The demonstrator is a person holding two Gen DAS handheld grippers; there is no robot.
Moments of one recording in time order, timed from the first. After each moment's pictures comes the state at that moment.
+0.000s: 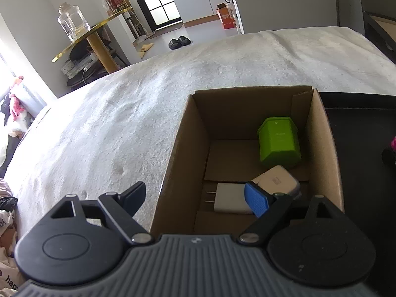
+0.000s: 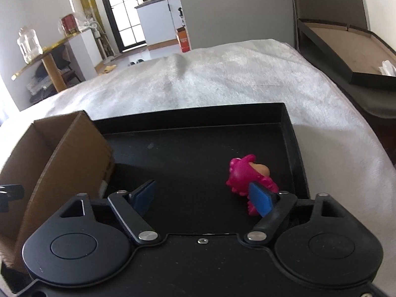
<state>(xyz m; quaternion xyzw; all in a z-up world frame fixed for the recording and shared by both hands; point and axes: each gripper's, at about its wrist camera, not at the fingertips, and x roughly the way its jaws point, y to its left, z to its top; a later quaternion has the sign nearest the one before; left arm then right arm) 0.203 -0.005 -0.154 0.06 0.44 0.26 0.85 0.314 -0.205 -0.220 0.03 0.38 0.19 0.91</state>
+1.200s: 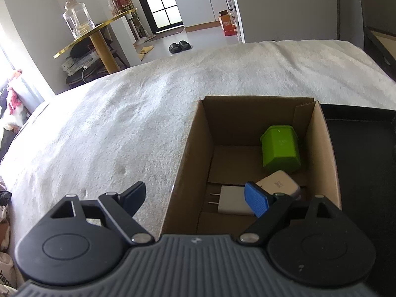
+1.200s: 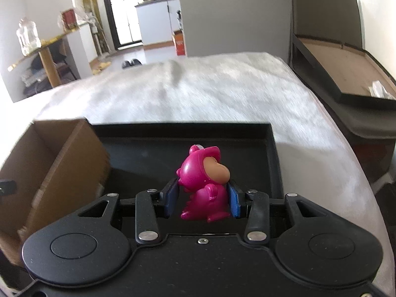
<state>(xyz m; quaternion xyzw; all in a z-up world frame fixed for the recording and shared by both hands) 0.191 0.006 -0.144 0.03 0.43 0.25 0.87 0.305 -0.205 -0.188 -0.01 0.37 0.18 0.91</state>
